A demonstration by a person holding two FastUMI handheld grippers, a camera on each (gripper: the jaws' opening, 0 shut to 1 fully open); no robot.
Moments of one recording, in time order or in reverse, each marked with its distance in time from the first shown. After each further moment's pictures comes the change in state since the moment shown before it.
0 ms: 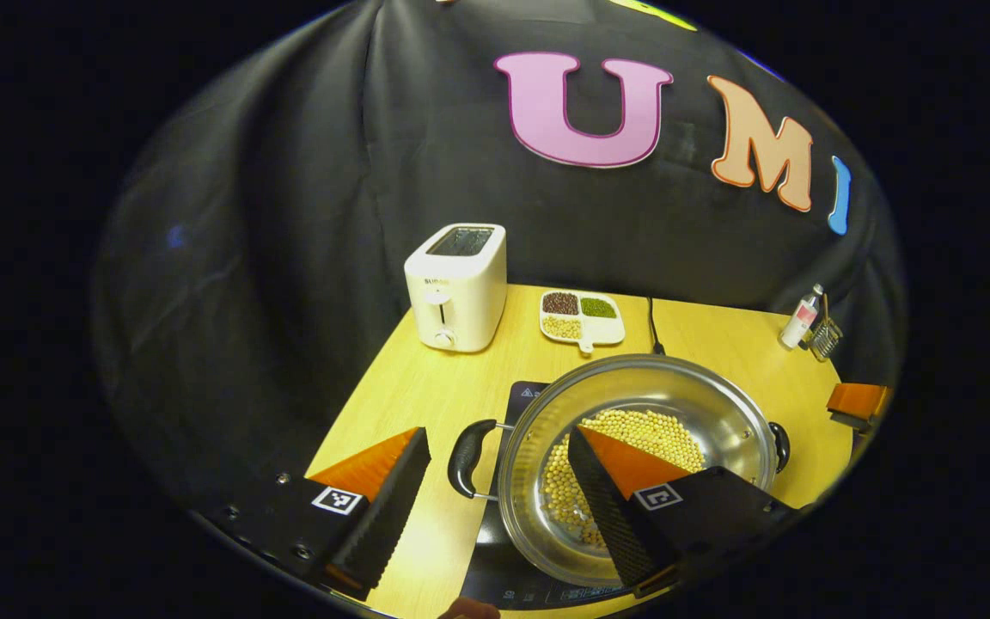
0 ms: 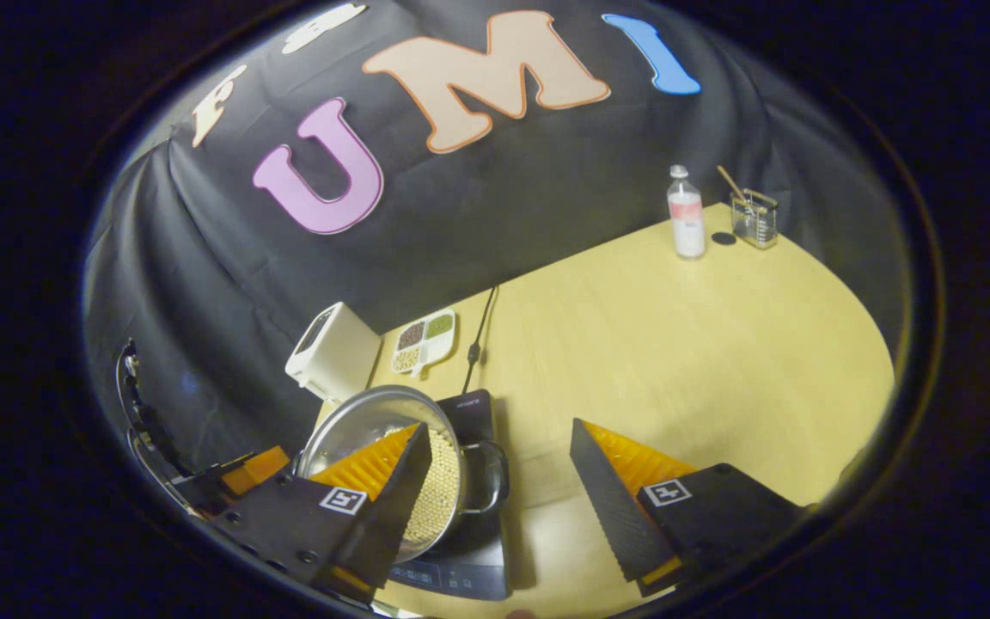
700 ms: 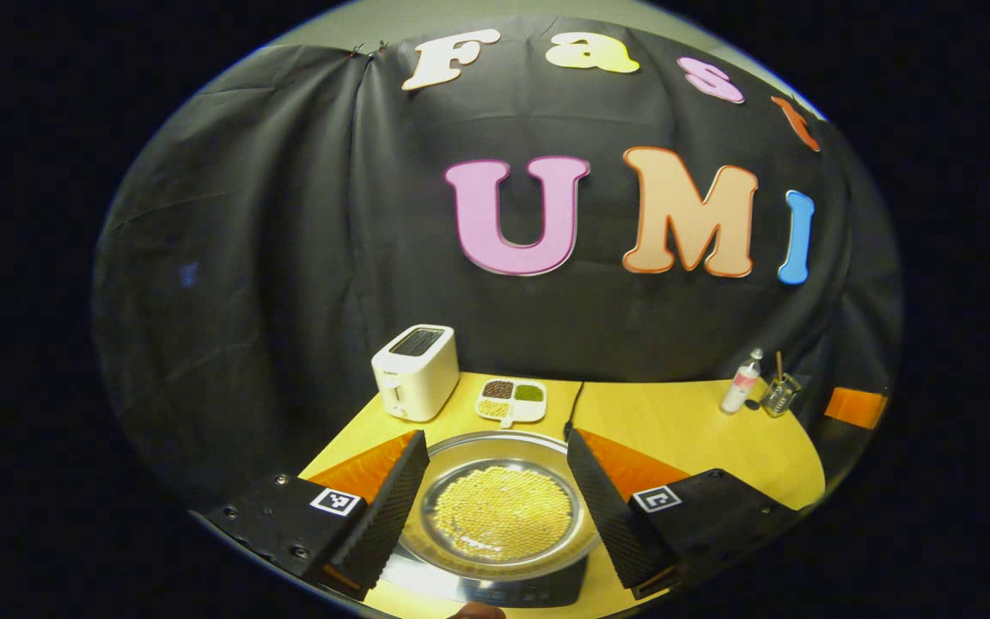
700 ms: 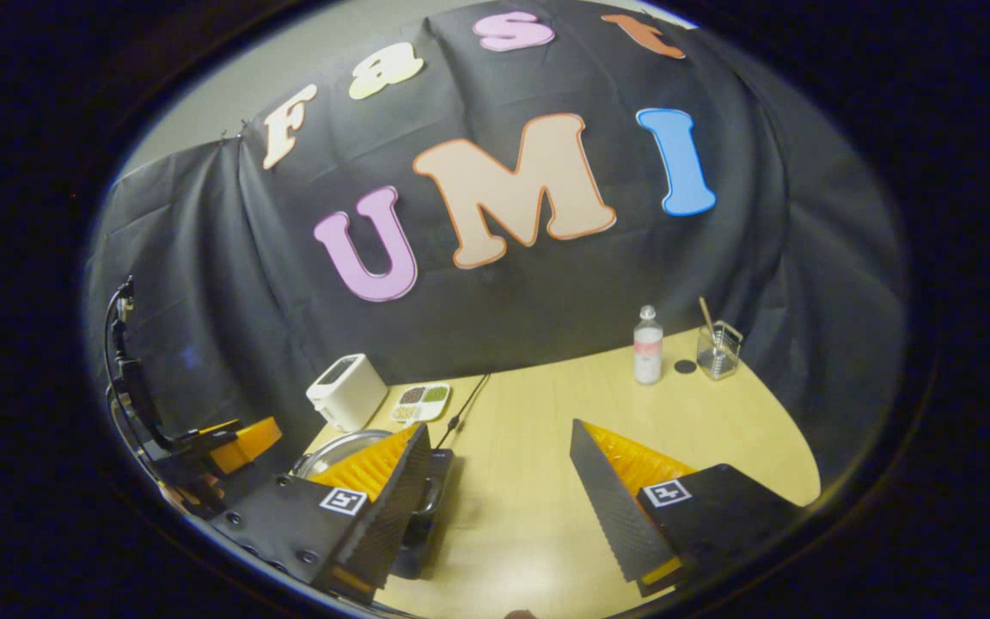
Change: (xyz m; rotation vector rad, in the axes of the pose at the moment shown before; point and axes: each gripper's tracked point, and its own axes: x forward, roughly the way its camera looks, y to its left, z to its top) left arm -0.120 -0.157 0.082 -0.022 -0.291 -0.027; right arm -0.138 -0.065 0.123 -0.195 -0.276 0.092
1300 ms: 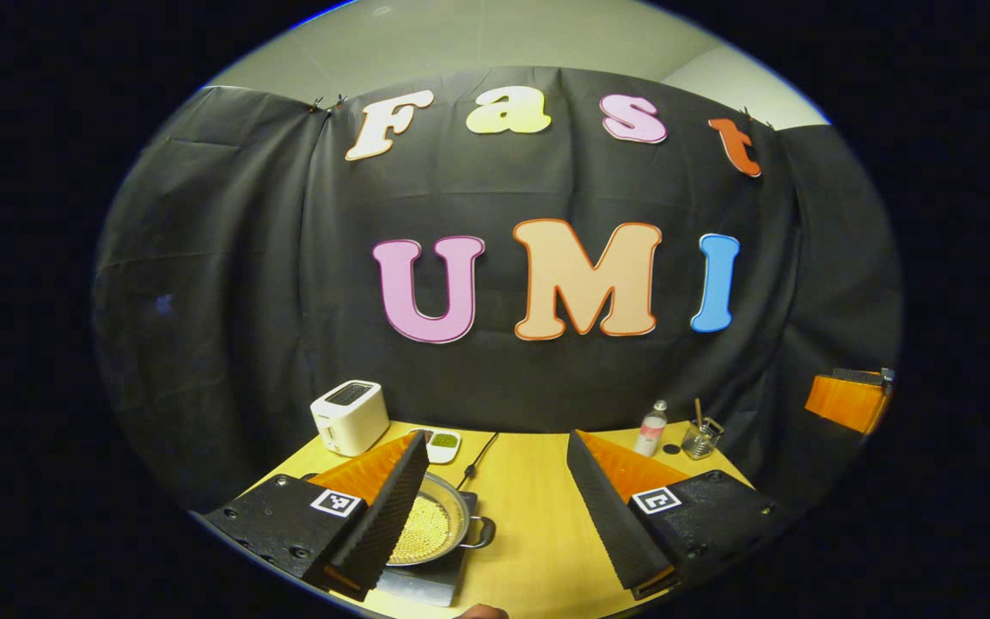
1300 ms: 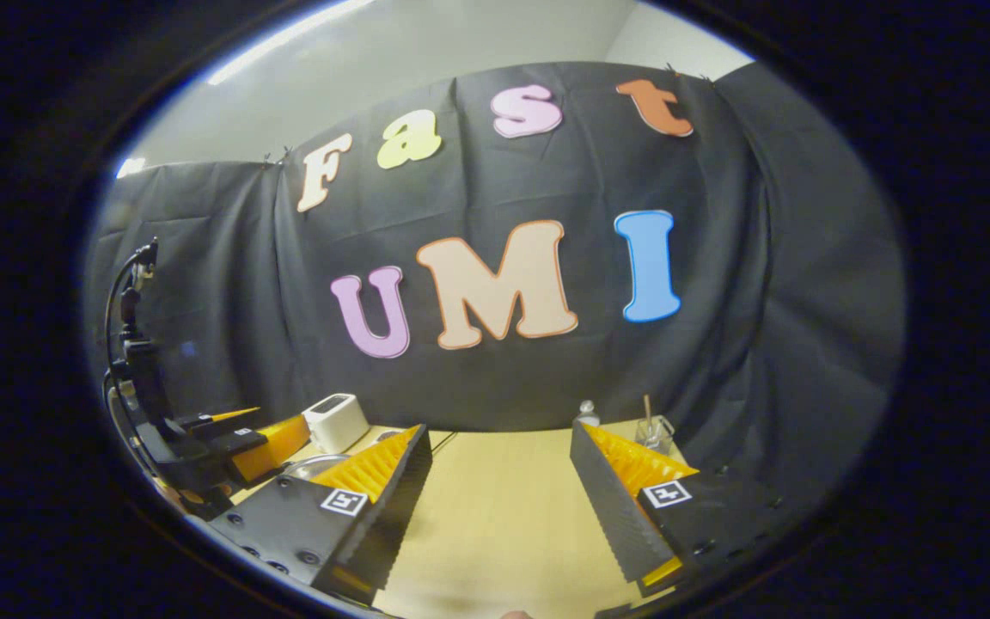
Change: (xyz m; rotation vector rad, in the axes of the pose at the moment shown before) left arm -0.076 -0.150 0.060 0.014 -0.185 -0.109; right arm -0.114 -0.073 0.097 -0.155 -0.233 -0.008
